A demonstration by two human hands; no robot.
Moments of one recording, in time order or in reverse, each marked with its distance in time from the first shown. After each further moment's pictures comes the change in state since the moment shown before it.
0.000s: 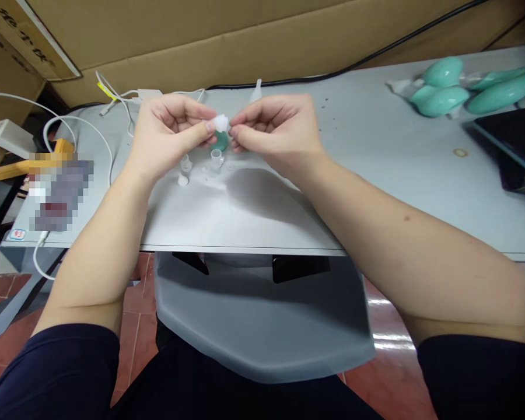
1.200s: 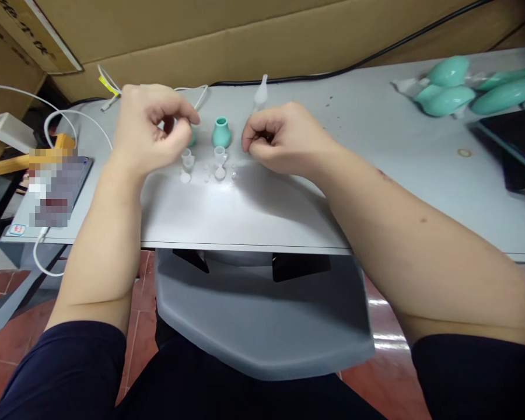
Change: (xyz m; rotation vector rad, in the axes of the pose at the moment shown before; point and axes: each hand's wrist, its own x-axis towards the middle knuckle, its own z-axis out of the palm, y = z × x) left_hand -0.005 0.023 -0.024 0.431 0.109 0.234; right_hand -0.001 -0.022 -0.024 -0.591 -0.286 -0.007
